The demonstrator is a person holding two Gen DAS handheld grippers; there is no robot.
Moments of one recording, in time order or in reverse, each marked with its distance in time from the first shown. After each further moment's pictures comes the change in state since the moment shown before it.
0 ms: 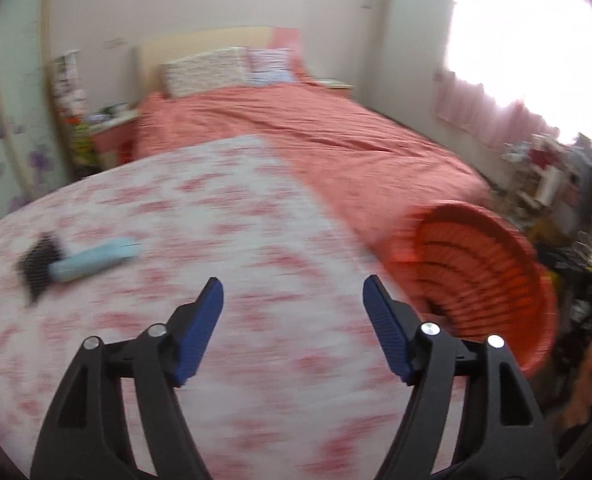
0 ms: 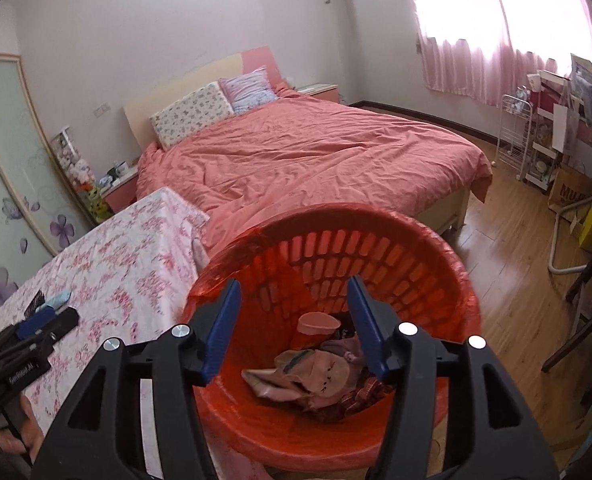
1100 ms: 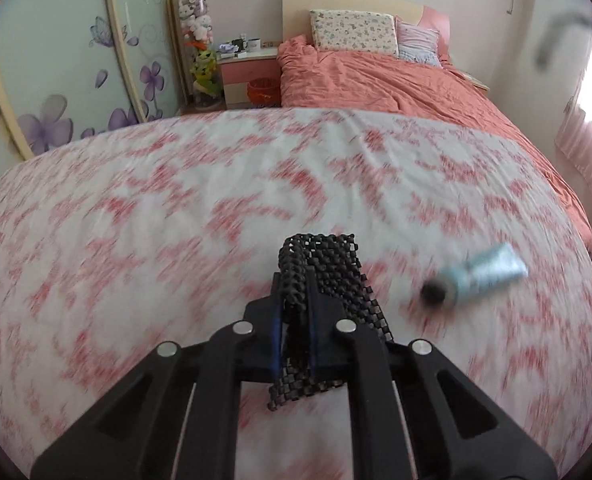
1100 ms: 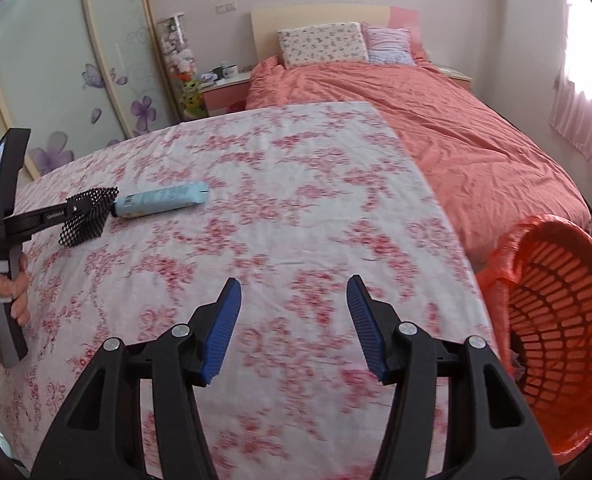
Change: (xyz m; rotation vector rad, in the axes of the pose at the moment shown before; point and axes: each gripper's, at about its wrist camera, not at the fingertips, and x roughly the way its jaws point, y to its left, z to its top) left arm 0.030 0.287 -0.012 -0.259 0.155 0.268; right arm 0.062 0.233 -0.055 -0.384 0.196 0.228
